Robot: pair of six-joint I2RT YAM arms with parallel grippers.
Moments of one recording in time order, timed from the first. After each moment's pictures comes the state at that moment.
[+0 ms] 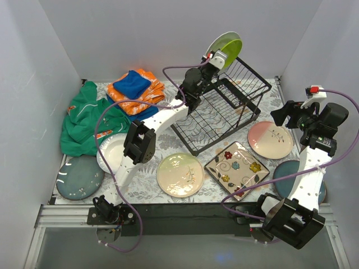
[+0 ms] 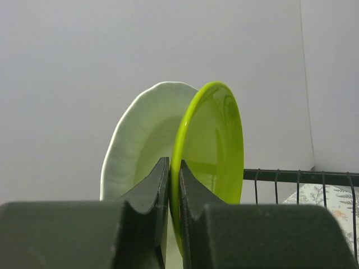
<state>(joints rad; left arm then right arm) -0.73 2.42 2.26 0.65 -0.10 0.40 -0.50 1.03 1.00 -0.36 -0.77 -0.06</state>
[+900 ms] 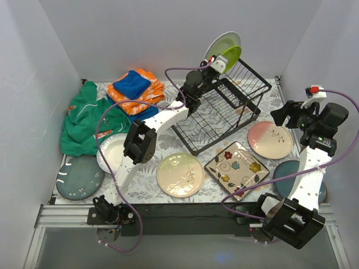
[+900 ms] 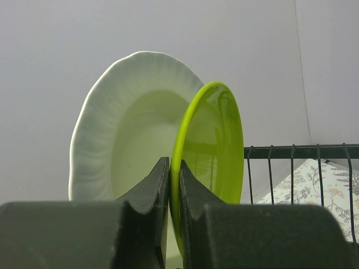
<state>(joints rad) -0.73 2.42 2.20 0.65 -0.08 0.41 -0.50 1.03 1.00 -0.35 -0.77 -0.05</state>
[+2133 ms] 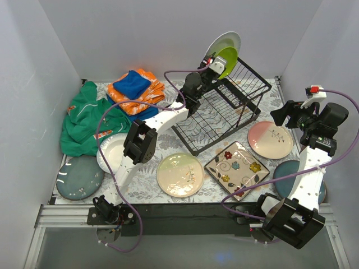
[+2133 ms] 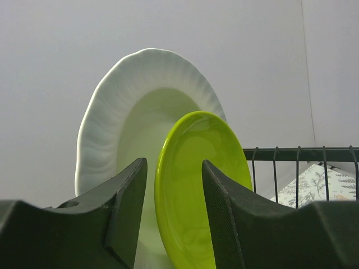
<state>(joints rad) -0.73 2.42 2.17 0.71 -0.10 0.41 -0.50 1.03 1.00 -0.35 -0.78 -0.05</state>
